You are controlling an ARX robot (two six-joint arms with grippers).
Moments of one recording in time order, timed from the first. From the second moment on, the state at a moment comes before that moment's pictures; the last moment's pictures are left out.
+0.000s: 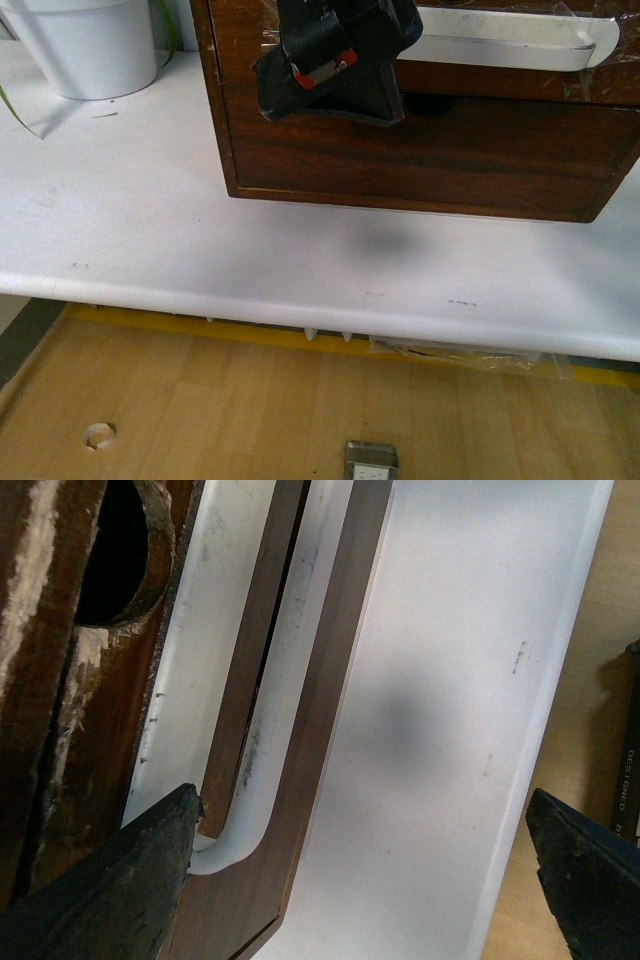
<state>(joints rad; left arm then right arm) -0.49 1.77 1.44 -0.52 0.29 0.96 0.09 1.24 0.82 -0.26 -0.44 -1.05</state>
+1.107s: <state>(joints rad) -0.49 1.84 1.50 -0.59 0.31 1.00 0.24 1.47 0.87 -0.06 -0.30 -0.96</state>
